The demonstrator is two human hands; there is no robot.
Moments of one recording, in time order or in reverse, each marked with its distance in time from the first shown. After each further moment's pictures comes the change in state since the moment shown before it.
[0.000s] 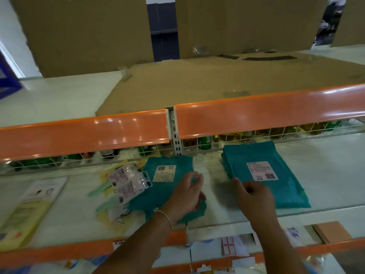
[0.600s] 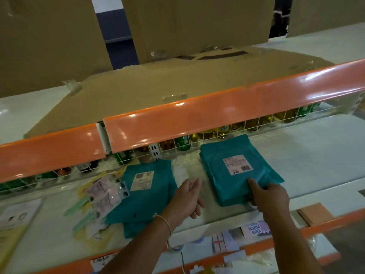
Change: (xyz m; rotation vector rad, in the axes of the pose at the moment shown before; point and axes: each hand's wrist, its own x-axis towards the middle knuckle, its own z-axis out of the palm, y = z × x) left_hand 0.016 0.012 0.062 0.010 -0.105 -0.076; right_hand 0.036 0.063 -0.069 0.070 0.179 0.331
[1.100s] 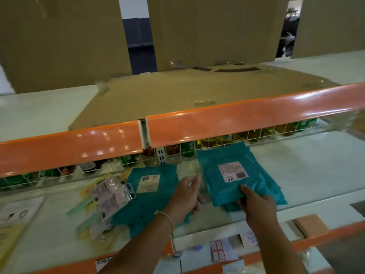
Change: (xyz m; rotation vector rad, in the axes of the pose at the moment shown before) left_hand -0.004 0.008 -0.022 -0.059 0.086 0.055; right_hand -0.043 -0.029 0.029 0.775 -0.073 0.217
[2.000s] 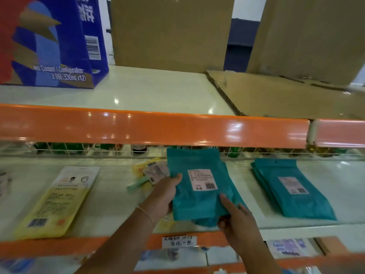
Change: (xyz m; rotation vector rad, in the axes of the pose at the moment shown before) left_hand -0.049 -0.076 -0.215 -0.677 0.075 -0.231; right_hand -0.142 0.119 0.136 -0.127 -0.327 0.175
